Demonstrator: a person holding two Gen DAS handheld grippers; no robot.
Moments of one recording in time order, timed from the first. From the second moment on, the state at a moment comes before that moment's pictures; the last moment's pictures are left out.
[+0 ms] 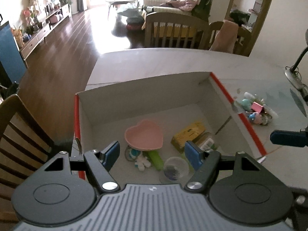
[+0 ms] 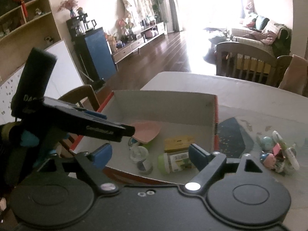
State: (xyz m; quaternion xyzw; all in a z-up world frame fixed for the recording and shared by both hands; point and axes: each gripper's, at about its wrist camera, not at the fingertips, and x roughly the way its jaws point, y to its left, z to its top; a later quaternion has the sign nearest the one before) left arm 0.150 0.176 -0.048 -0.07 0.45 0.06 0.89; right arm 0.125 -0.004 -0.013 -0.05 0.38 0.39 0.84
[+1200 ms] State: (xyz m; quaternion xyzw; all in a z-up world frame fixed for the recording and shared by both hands) left arm 0.148 0.016 -0.034 -0.08 0.39 0.00 0.92; right arm 0.177 -0.228 -0.021 0.02 0.35 0.24 0.90
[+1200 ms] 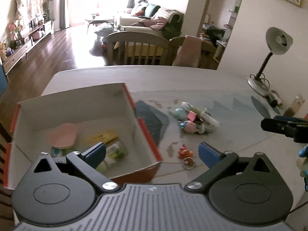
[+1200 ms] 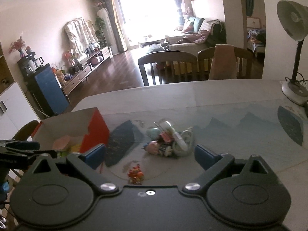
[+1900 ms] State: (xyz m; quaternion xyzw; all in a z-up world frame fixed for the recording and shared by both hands) left arm 0.204 -0.106 -0.112 -0.05 0.43 -0.01 0.90; right arm 0.259 -0.267 -0.061 -0.06 0.38 0.29 0.88
